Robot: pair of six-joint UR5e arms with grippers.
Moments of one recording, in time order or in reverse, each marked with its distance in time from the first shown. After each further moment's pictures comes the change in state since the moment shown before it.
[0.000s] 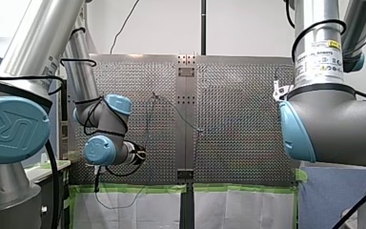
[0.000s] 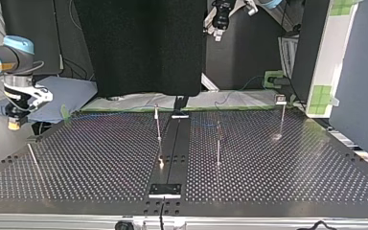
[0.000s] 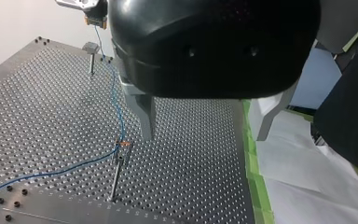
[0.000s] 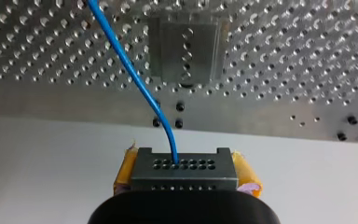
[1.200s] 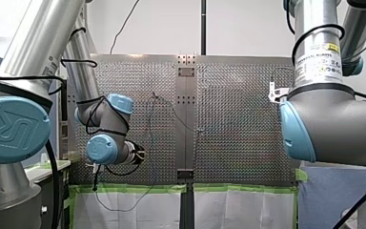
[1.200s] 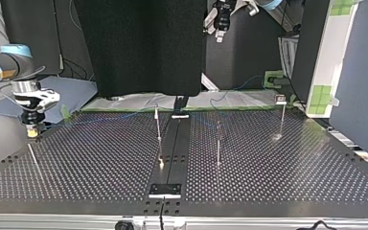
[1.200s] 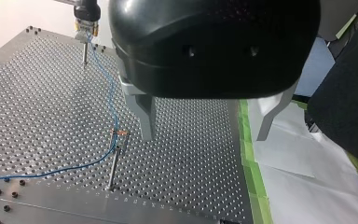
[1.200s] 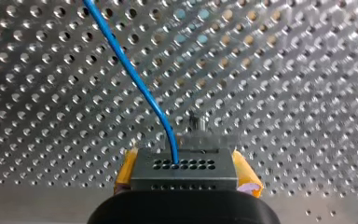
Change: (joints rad) left arm 0.002 0.000 0.014 -0.028 -0.032 0.018; right arm -0.008 0.066 -0.072 0.024 -0.276 0.038
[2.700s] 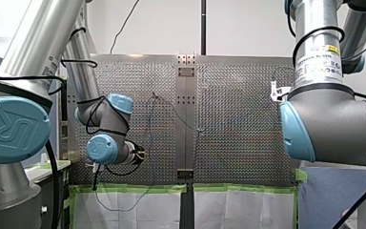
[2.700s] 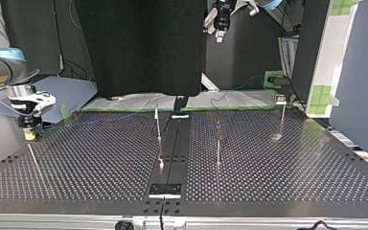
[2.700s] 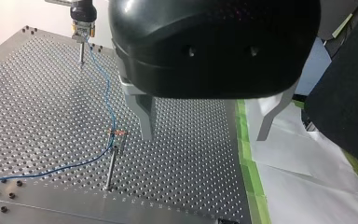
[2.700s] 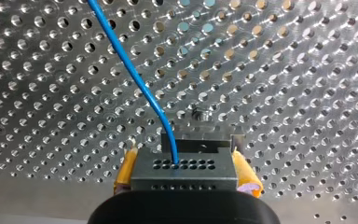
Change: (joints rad) left arm 0.000 0.000 0.002 -0.006 -0.001 0.009; right arm -0.016 0.028 -0.073 0.082 -0.017 -0.026
